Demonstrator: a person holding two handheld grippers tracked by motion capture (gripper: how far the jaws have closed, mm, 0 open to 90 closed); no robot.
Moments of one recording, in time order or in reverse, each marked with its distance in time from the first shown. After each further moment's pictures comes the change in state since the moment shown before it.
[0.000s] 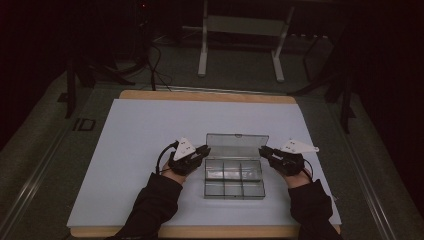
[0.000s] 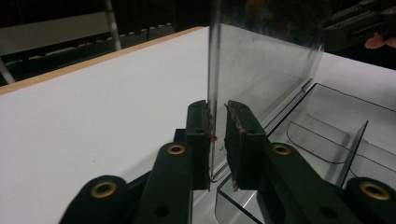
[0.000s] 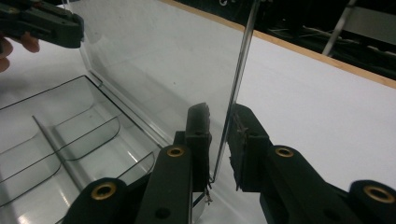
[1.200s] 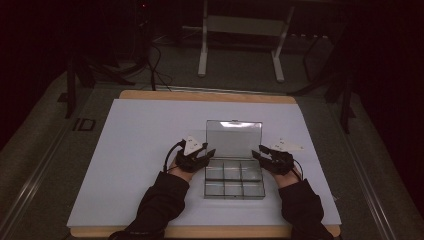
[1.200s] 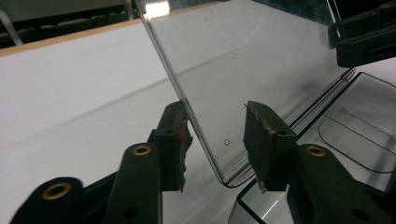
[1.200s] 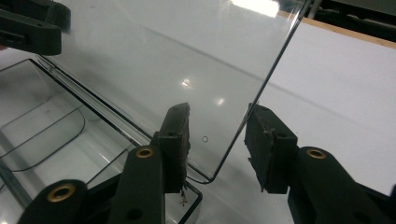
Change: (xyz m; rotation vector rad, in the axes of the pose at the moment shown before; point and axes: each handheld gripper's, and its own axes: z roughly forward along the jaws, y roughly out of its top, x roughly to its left) left arm 0.001 -0.007 0.030 0.087 0.058 -0.071; right arm 0.004 -0.012 0.032 0.082 -0.090 0.068
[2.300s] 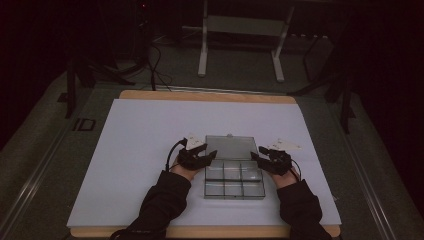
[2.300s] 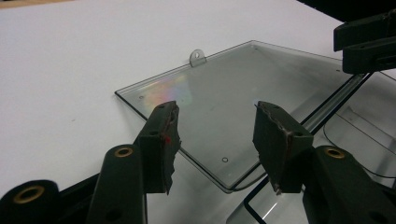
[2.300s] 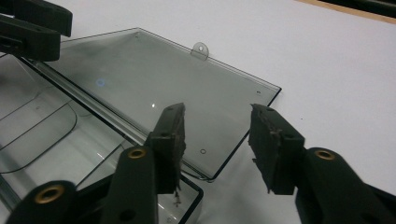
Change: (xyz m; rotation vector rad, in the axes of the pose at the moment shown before) left arm 0.004 0.002 0.010 0.075 -0.012 -0.077; right arm 0.001 -0.002 0.007 0.049 -0.014 0.041
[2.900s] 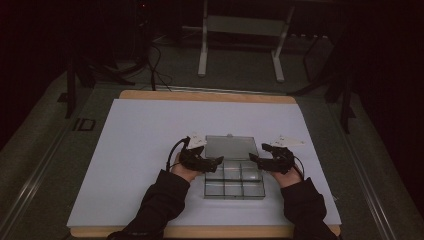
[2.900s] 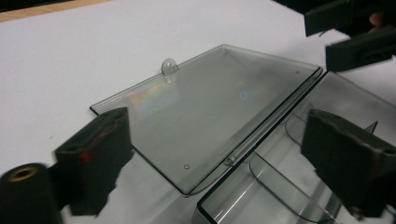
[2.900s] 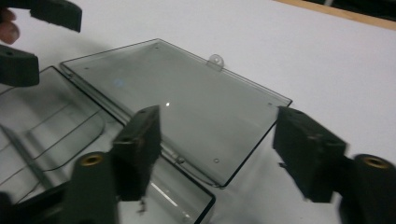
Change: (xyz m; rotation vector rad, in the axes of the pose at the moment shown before) left arm -0.011 0.014 -0.014 0.002 -0.098 0.034; right arm -0.002 0.013 -0.011 -0.002 0.077 -0.002
